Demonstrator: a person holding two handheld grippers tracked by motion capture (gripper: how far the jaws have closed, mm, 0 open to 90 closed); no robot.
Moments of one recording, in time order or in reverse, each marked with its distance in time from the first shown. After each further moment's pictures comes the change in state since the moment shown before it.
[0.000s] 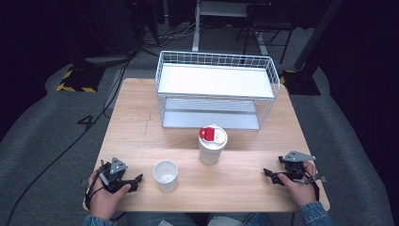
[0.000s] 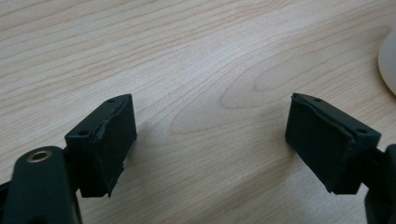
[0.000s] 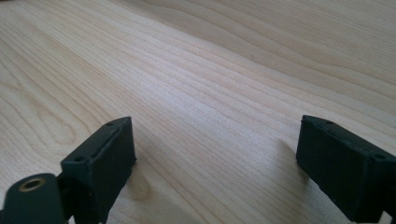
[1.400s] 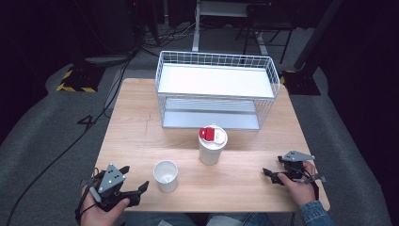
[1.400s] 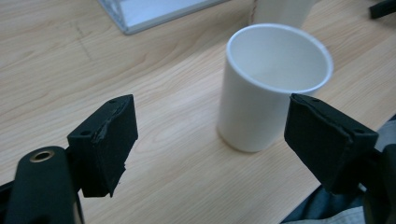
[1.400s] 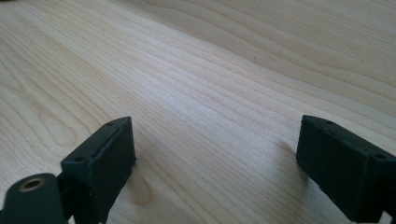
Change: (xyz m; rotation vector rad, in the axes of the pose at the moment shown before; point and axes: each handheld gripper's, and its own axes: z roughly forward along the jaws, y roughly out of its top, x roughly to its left) left arm -0.062 0.030 -0.092 -0.189 -0.126 0.060; right arm 0.001 0.001 0.001 0.000 0.004 -0.002
